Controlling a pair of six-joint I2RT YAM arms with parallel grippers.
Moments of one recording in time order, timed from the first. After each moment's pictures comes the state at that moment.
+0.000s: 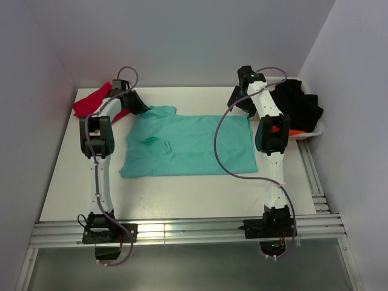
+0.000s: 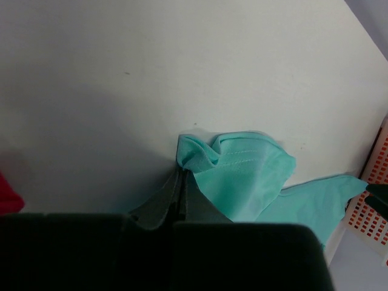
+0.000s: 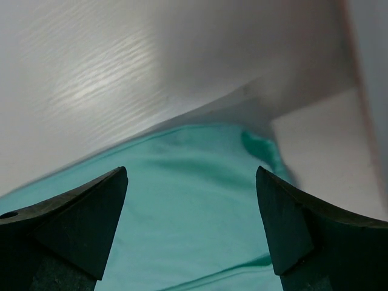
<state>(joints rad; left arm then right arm) -0.02 2.51 2.04 -0.38 0.46 -0.63 0.11 2.49 2.40 -1.16 0.11 0.59</state>
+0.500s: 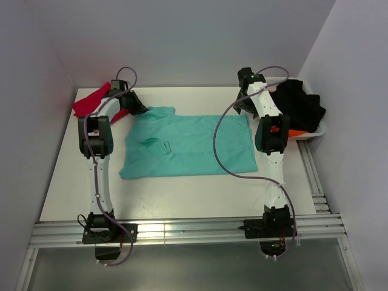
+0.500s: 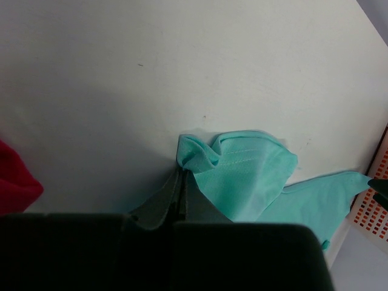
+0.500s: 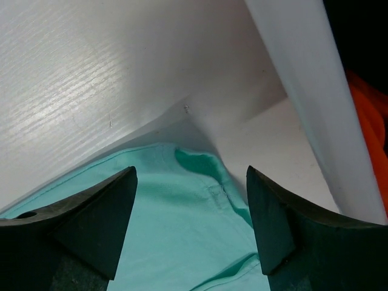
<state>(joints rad) -0.01 2.49 2.02 -0.40 0.46 -0.61 0.10 2.52 2.42 -1.19 0.33 0.57</state>
